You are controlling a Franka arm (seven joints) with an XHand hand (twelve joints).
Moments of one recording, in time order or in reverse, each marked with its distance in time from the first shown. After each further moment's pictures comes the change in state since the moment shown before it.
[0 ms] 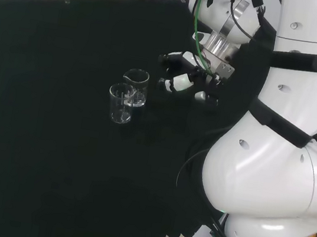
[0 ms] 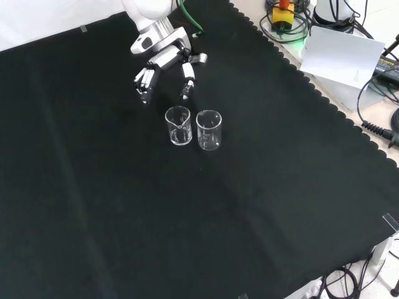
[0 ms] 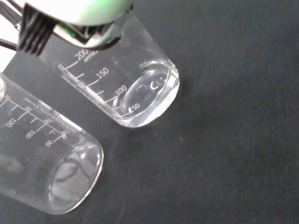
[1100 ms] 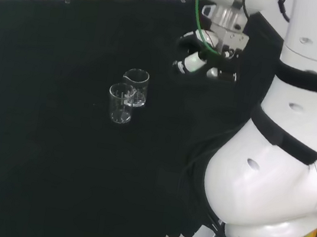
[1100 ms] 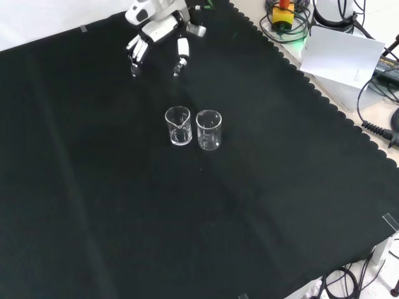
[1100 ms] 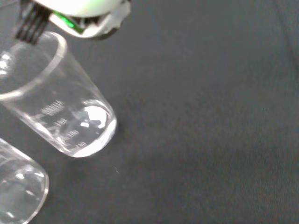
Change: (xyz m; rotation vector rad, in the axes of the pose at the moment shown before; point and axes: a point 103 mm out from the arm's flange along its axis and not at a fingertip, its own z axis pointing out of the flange) arm 0.013 -0.024 -0.074 0.037 -0.242 0.206
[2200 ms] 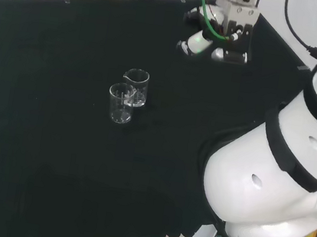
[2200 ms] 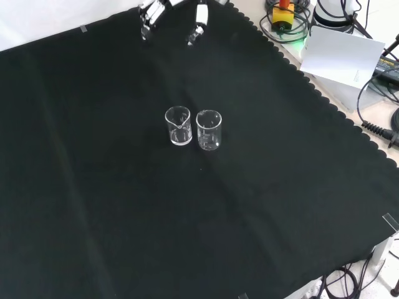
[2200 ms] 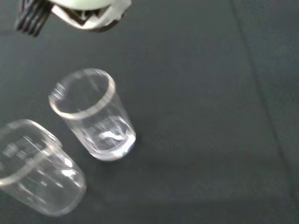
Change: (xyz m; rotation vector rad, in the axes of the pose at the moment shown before) arm 0.055 -0.075 -0.075 -0.030 -0.131 0.093
